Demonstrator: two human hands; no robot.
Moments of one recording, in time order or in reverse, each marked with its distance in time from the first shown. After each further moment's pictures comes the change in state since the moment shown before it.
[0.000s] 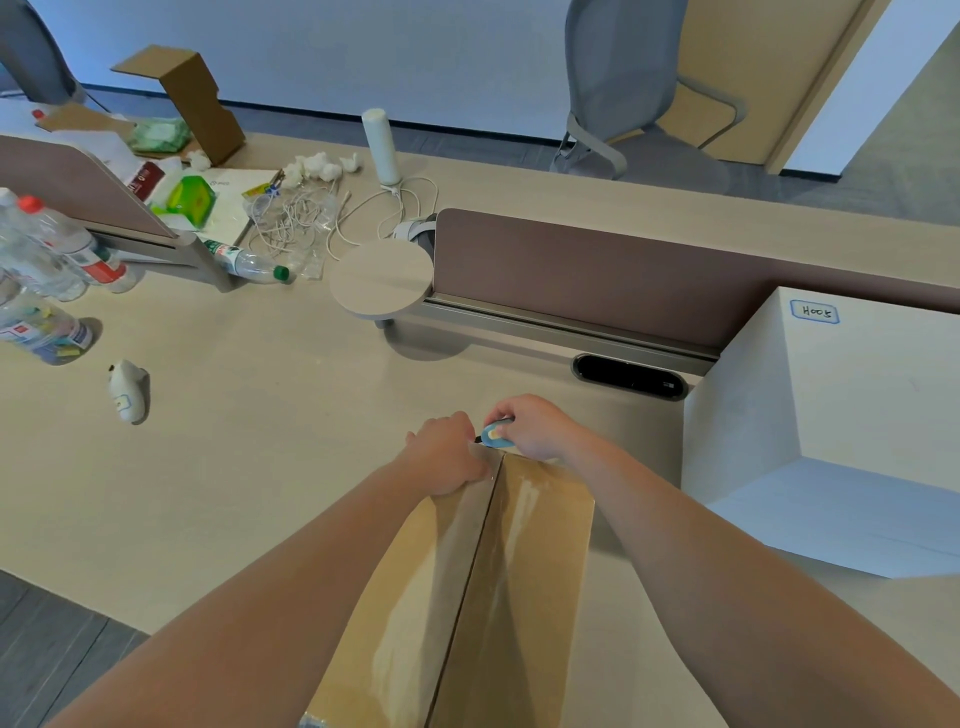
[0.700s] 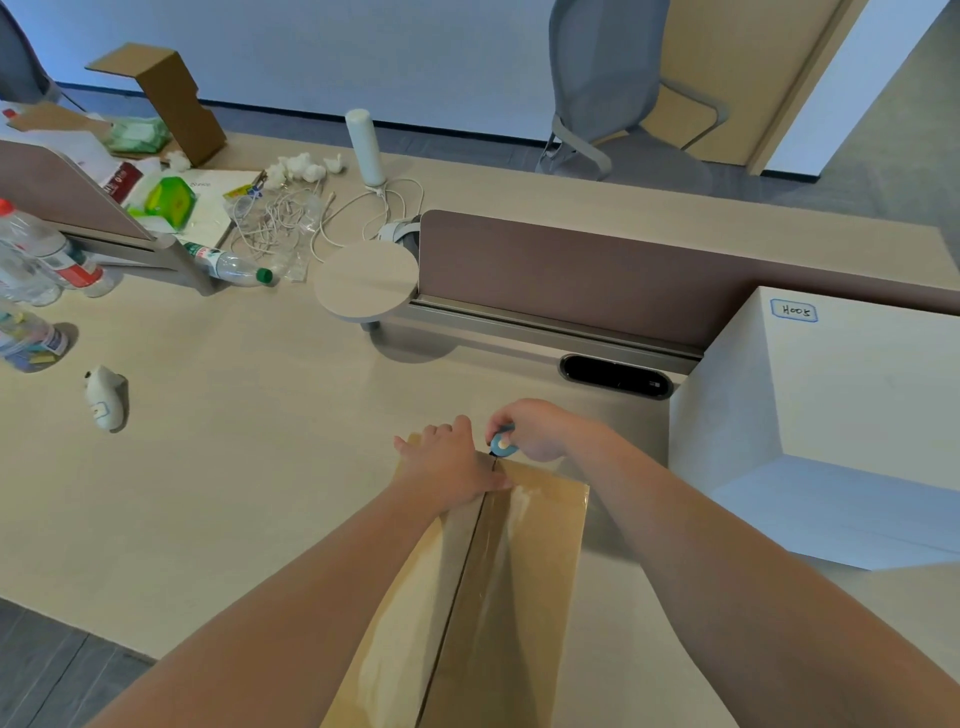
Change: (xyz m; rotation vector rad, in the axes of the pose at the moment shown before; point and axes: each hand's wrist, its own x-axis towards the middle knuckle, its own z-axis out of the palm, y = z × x) left_hand 0.014 0.012 0.031 0.175 0.077 -0.028; right_hand -0.009 0.007 -0.022 -0.267 -0.169 -0.042
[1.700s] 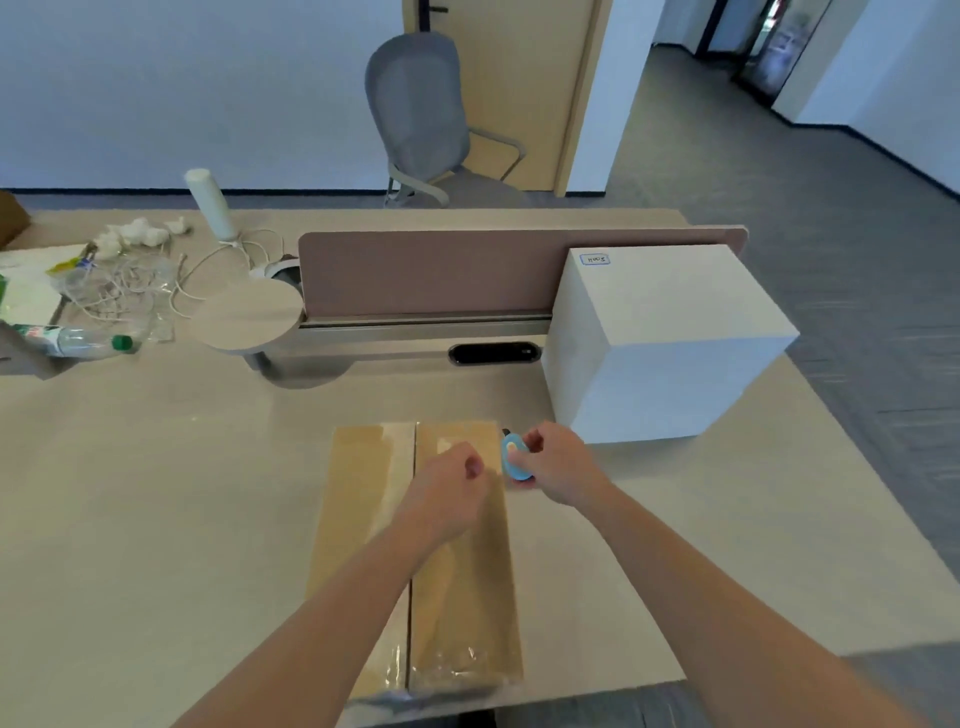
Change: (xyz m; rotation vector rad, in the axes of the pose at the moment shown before) left_hand -0.119 0.024 0.035 -0.484 0.005 0.439; right_hand -0.189 -0.001 0.094 0.714 0.651 0.419
